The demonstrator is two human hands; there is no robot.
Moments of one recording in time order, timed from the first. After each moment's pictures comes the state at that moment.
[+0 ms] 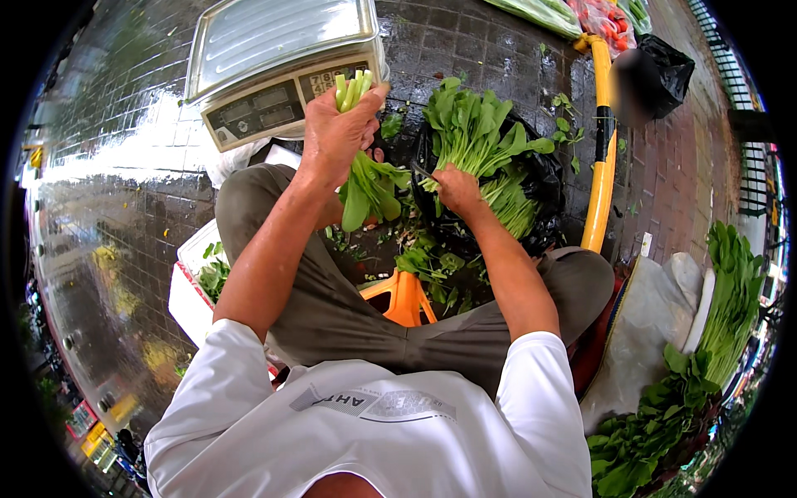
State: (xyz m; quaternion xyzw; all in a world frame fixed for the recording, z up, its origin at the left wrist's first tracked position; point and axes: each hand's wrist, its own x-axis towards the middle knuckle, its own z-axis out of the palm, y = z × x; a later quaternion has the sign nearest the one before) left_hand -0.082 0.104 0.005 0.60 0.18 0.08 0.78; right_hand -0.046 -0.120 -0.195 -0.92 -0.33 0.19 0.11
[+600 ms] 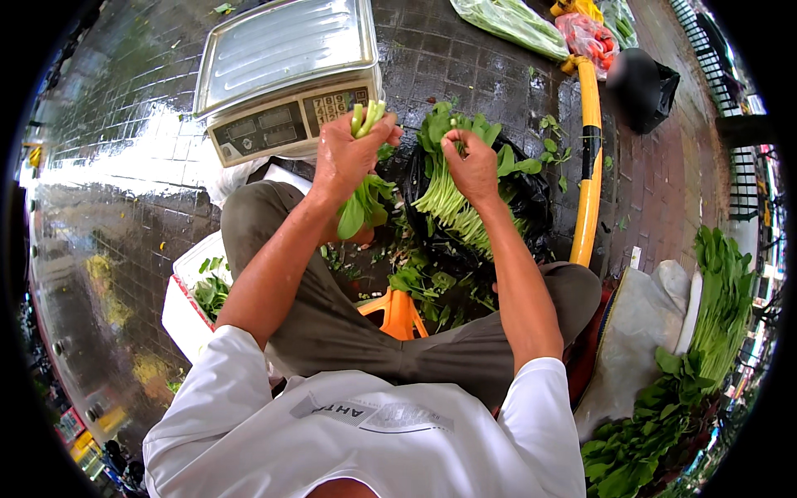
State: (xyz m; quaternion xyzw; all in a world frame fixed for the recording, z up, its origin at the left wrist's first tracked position) left_hand -0.080 0.099 0.002 0.70 0.13 0.10 0.69; right_hand -0.008 -0.096 -0.075 -0.88 -0.20 -0.03 0.44
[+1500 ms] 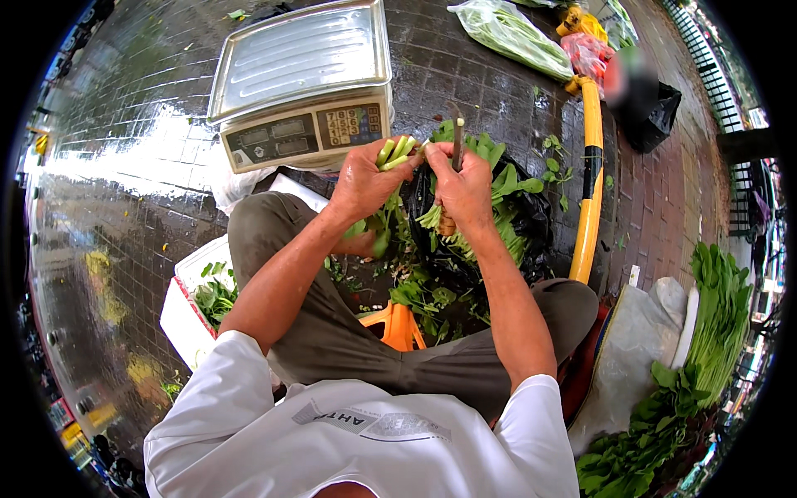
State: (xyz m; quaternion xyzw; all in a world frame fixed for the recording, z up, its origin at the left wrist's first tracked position) left_hand -0.088 0.095 -0.015 0.73 0.00 0.08 0.68; right_hand -0.045 -0.058 0.007 -0.72 -0.05 0.15 0.68
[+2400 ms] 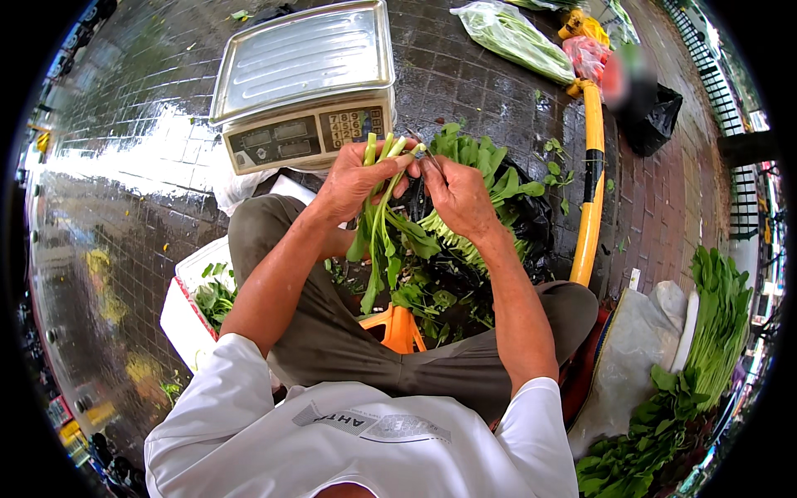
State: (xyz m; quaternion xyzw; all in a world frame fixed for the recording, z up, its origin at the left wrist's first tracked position) left_hand -0.095 0.116 0.011 0.56 0.03 -0.08 0.82; right_hand -0.041 -0.066 0.007 -0.82 -0.26 0.14 0.49
